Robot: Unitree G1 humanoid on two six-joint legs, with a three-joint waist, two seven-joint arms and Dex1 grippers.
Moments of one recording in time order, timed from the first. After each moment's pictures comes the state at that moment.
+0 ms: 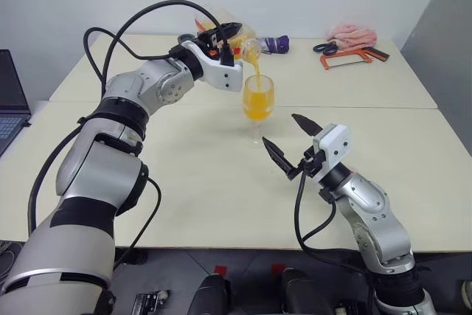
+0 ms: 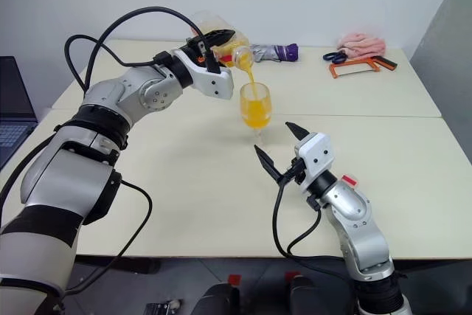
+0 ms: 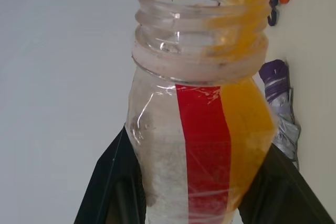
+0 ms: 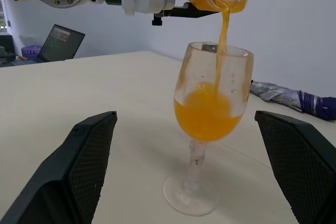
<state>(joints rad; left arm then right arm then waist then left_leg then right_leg) -1.38 0.56 -0.51 1.15 0.81 -0.75 0.12 -0.21 -0.23 0.14 -0.45 0.18 0.25 0.42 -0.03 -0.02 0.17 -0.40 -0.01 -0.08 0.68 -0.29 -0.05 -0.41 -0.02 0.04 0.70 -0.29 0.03</state>
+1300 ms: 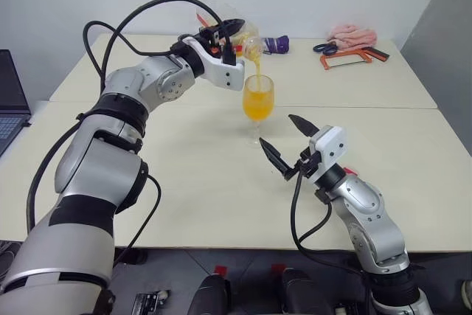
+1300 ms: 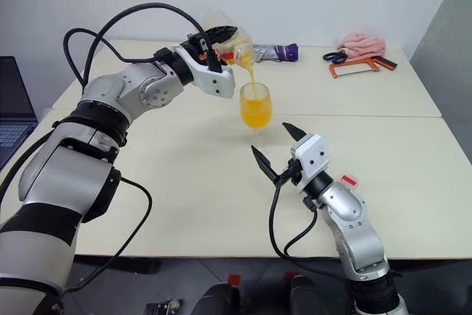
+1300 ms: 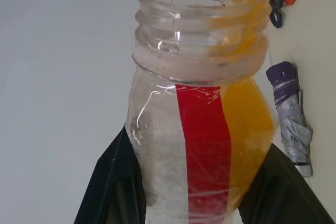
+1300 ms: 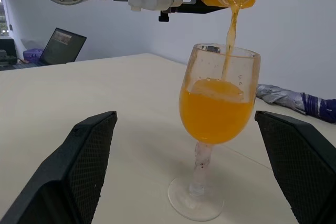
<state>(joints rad) -1.40 0.56 -0.52 1.15 0.84 -0.75 0.14 -0.21 -0.22 0.16 -0.43 0.17 0.23 0.41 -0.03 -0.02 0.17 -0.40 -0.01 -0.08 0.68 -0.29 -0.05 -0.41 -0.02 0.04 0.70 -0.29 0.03</state>
